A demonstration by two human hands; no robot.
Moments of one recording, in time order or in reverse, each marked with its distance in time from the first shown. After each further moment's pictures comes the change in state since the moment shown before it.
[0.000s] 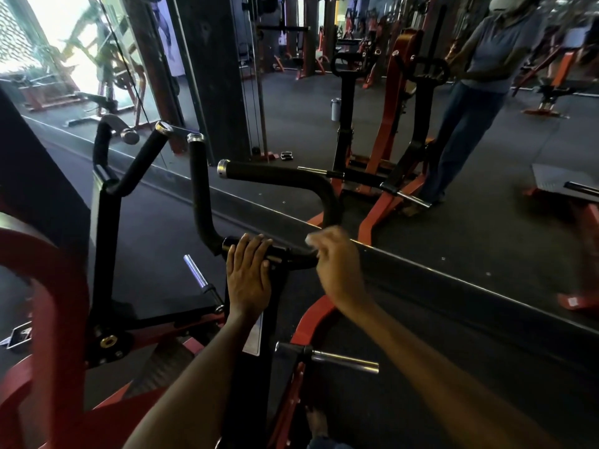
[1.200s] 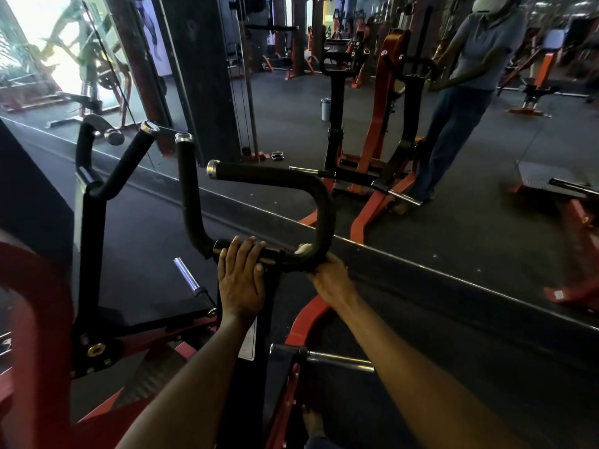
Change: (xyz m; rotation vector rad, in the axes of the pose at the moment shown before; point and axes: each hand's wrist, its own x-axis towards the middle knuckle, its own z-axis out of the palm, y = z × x) left_hand 0.001 0.005 -0.003 0.027 -0.027 -0.005; right_hand -0.006 0.029 0.033 1.034 -0.109 0.930
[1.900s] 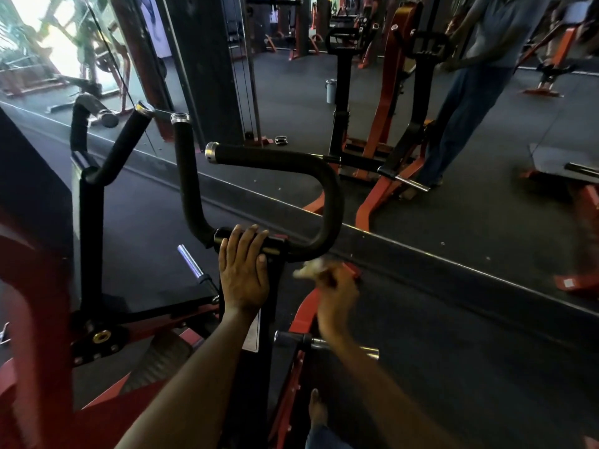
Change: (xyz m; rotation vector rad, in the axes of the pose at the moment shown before) left_hand -0.001 -0.002 0.002 -0.016 0.003 -0.012; right_hand -0.041 0.054 0.005 -0.340 0.362 -0.542
